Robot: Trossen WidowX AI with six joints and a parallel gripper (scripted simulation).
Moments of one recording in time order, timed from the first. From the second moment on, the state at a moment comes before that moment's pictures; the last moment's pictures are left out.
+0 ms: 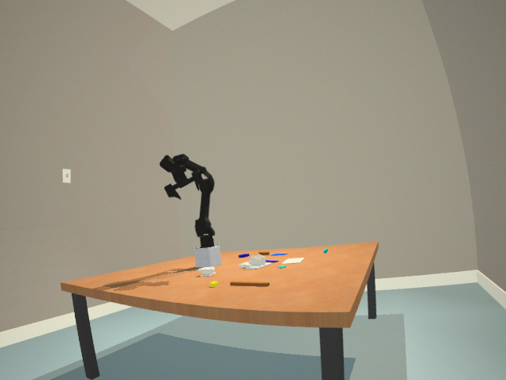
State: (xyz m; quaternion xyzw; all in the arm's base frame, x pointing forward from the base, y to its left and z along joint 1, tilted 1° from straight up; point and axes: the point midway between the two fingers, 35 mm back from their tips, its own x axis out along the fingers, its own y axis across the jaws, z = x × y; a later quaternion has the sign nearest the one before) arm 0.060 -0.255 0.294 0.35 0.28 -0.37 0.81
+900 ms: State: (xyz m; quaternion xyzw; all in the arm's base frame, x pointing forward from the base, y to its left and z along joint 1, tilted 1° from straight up) arm 0.075 -0.275 0.239 0.15 0.43 -0.24 0.86
